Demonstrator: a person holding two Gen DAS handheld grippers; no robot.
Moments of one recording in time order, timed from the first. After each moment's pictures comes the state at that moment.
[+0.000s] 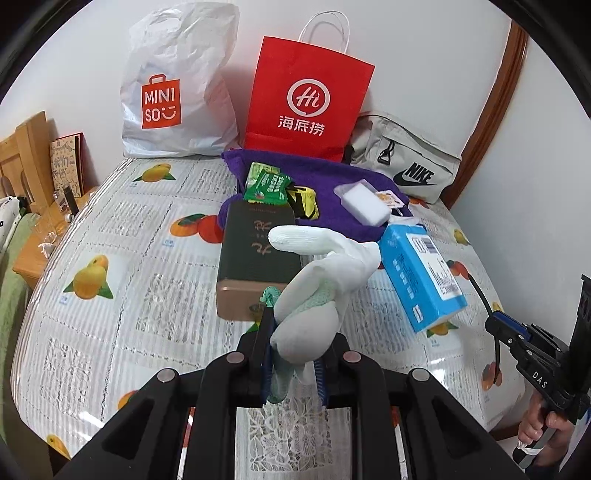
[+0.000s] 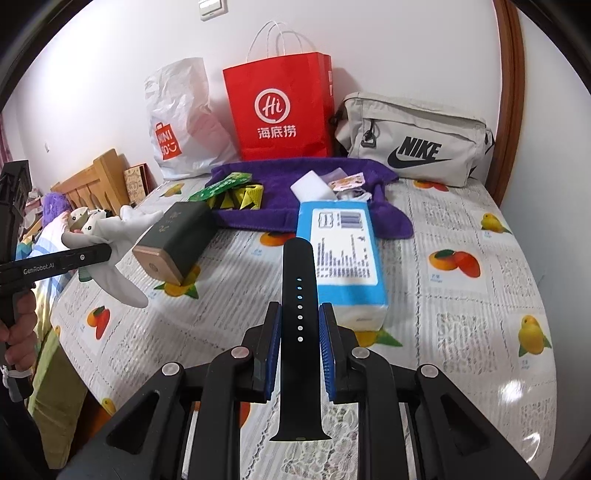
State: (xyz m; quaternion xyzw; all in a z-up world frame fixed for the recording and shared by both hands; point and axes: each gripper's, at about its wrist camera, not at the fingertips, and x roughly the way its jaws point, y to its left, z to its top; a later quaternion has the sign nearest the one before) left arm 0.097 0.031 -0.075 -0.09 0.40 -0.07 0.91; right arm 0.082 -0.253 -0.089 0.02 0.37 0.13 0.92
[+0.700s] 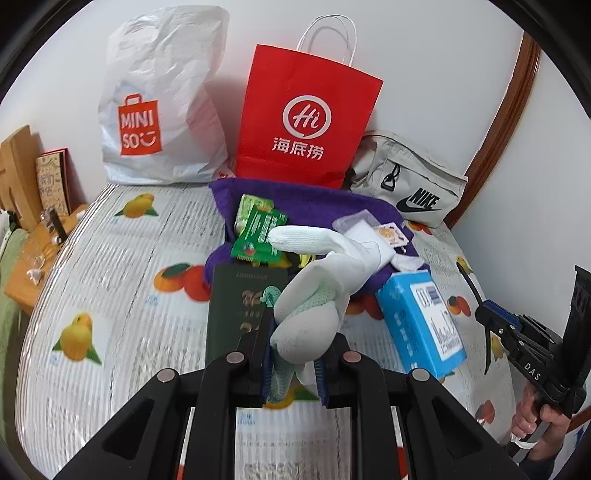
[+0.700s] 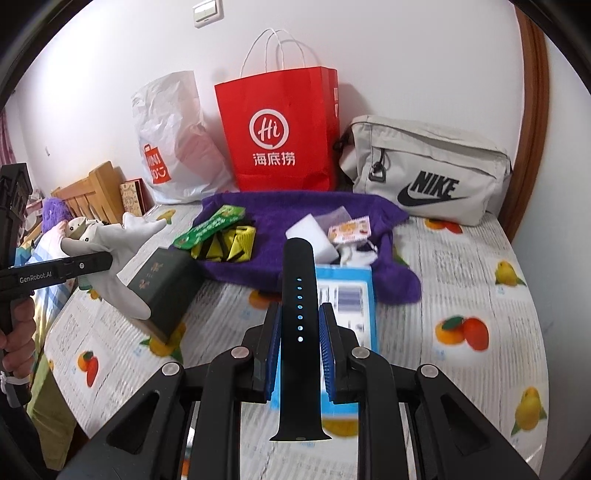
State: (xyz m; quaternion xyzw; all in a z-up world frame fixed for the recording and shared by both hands) left arm 0.170 0.027 -0.050 -0.10 0.40 -0.08 0.91; right arm 0.169 -0.248 -0.061 0.01 0.36 0.14 0.92
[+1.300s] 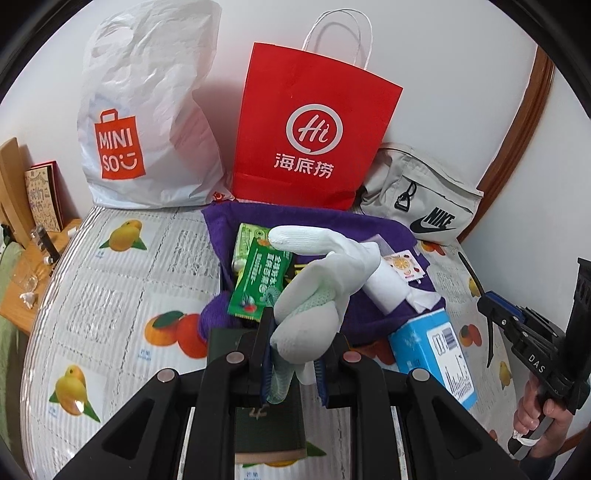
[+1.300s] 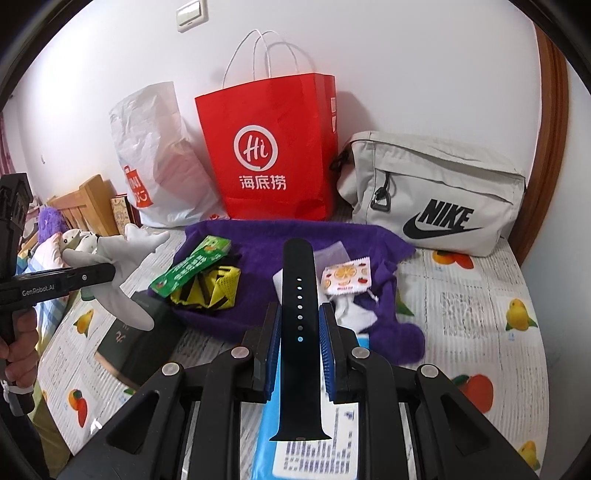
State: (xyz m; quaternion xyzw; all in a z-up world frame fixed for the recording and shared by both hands) left arm 0.239 0.028 -0.045 -0.09 0.40 -0.07 0.91; right arm 0.244 -0.244 -0.051 0.01 0.35 0.14 0.93
